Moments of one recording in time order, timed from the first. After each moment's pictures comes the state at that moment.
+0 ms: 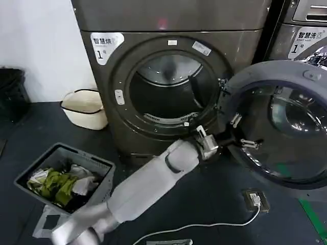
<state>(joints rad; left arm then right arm) 0.33 -1.47 0.44 -1.48 -0.20 -0.03 0.30 -1.72 1.61 2.03 1.79 0.02 0.05 0.35</state>
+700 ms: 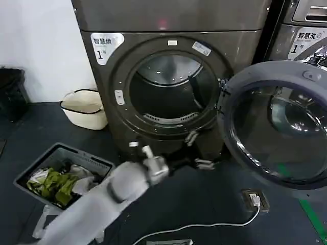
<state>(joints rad) 0.61 -1.02 0.24 -1.99 -0.30 0.11 0.31 -1.73 1.61 1.98 1.81 0.09 0.00 0.35</state>
